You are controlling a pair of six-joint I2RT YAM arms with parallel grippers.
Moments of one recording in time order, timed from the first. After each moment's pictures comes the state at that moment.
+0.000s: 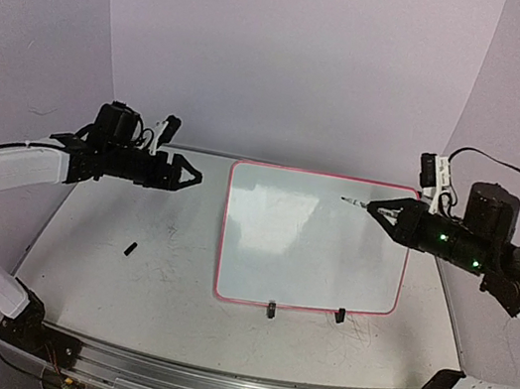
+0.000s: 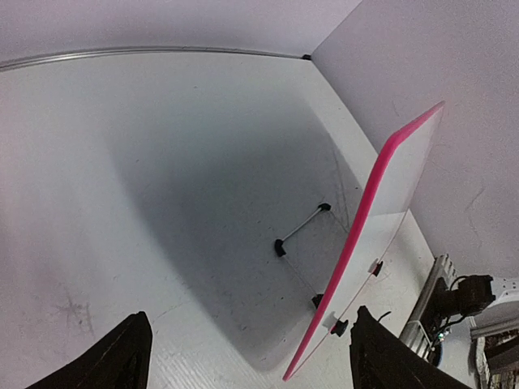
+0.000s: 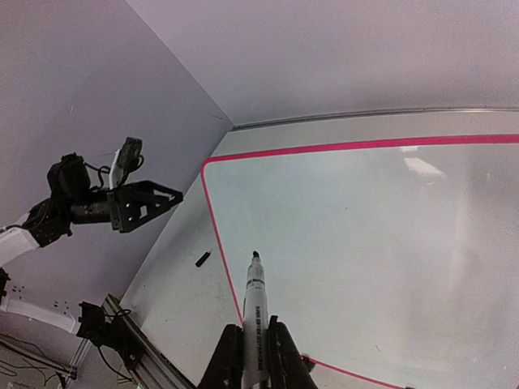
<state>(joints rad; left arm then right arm) -0.48 1.35 0.99 -0.17 0.43 -0.37 0.68 0.86 0.97 -0.38 -0.13 0.55</state>
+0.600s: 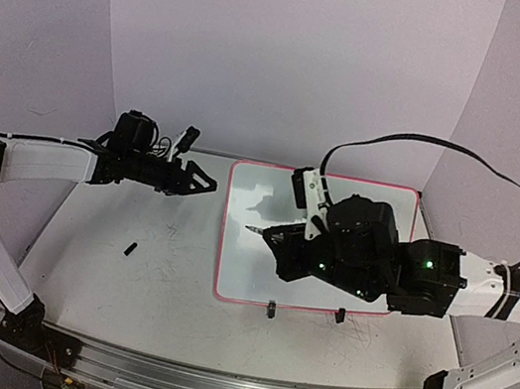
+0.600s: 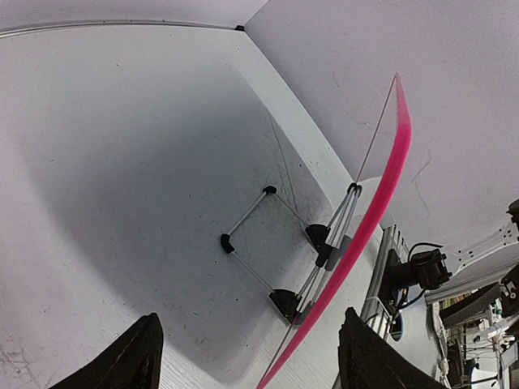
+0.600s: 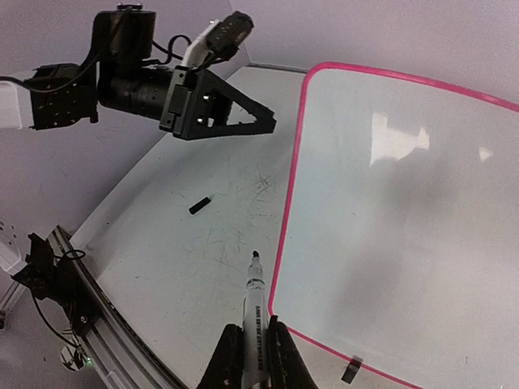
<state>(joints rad) -0.45 1.58 1.05 0.03 0.74 -0.39 1.29 1.35 1.16 -0.28 0.44 0.50</state>
